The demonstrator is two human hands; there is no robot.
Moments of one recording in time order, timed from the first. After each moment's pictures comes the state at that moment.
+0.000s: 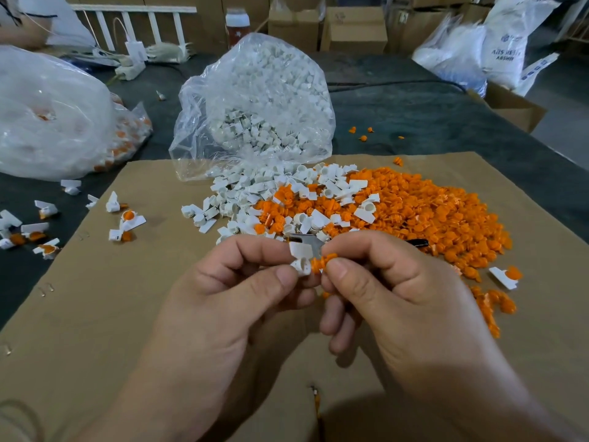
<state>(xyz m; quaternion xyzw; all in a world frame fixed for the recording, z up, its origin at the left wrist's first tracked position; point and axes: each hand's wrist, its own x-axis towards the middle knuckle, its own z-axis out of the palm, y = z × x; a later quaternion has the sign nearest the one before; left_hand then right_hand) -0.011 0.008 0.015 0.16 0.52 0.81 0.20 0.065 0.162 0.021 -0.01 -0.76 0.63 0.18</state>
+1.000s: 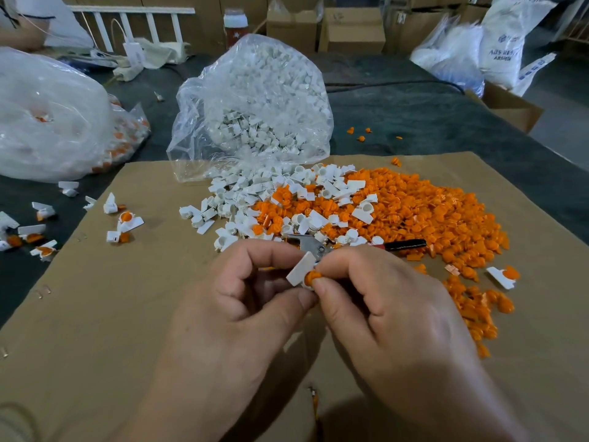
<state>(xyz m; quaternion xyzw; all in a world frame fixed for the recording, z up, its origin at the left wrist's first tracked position) -0.005 0.009 0.013 0.24 0.70 0.67 0.08 0.070 0.153 0.029 0.00 -0.92 0.28 0.28</state>
